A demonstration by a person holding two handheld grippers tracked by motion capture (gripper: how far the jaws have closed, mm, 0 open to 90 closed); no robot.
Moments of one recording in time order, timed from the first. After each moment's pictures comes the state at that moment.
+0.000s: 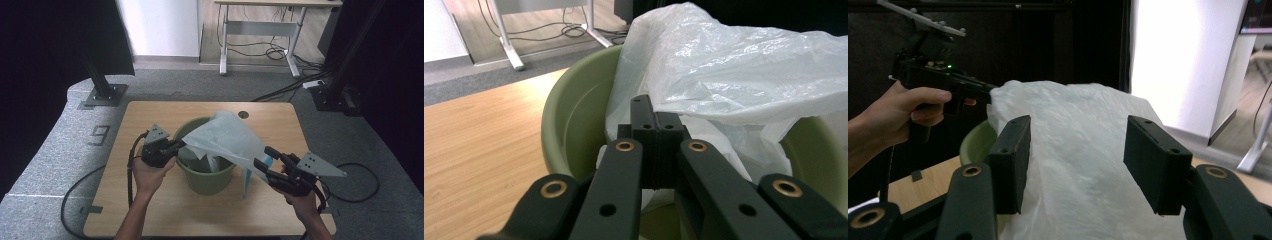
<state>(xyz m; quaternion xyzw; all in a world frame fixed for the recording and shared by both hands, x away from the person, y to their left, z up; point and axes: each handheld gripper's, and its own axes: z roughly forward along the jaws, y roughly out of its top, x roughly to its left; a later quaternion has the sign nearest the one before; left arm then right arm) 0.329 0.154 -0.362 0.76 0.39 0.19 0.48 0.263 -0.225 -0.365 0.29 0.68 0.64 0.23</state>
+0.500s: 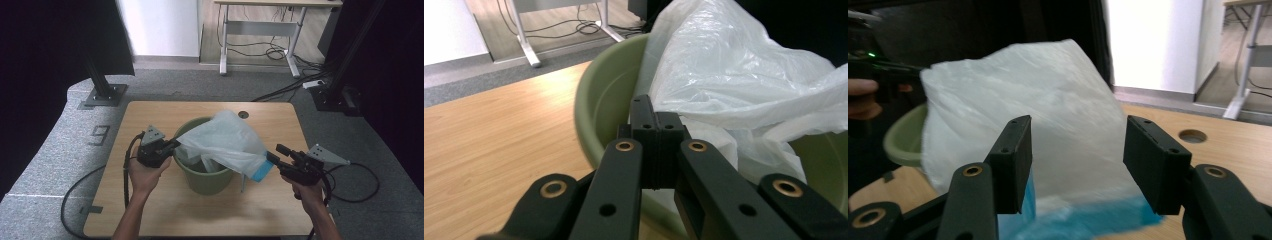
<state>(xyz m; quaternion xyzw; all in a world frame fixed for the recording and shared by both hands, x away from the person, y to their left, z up) 0.331 0.168 -0.368 0.76 0.40 0.21 0.47 0.302 -0.267 -0.401 0.38 0.67 0.61 0.19</state>
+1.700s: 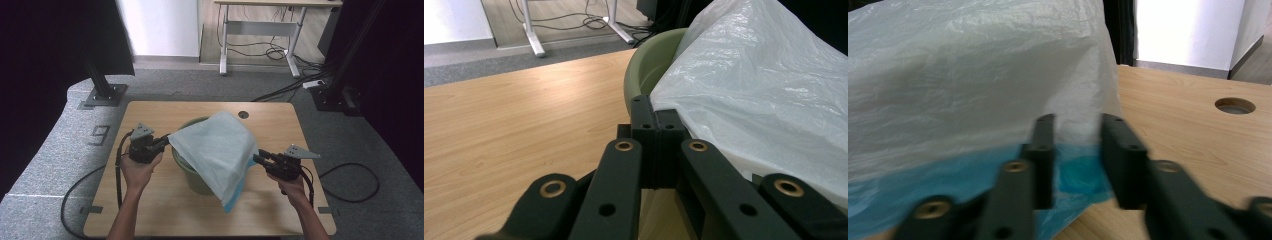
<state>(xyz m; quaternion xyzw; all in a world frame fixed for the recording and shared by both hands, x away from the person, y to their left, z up) 0.346 0.193 -0.378 0.74 0.43 0.19 0.48 0.349 -0.247 -0.464 0.35 0.71 0.60 0.15</state>
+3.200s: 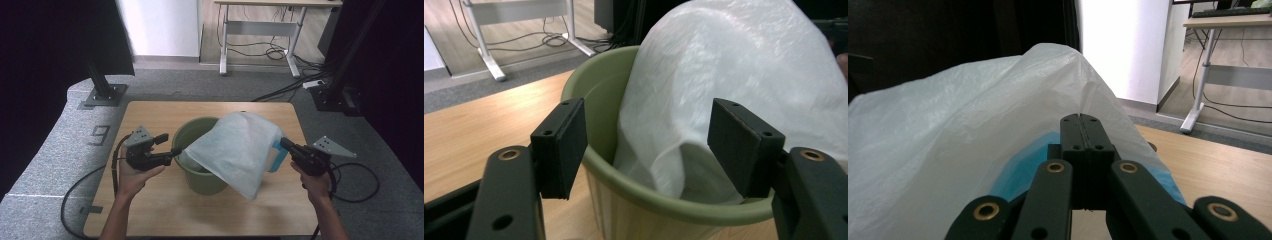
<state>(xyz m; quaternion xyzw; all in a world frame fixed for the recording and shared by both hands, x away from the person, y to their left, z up) 0.317 0.186 -0.354 0.76 0.35 0.17 0.52 0.322 -0.286 -0.394 0.38 0.66 0.59 0.25</state>
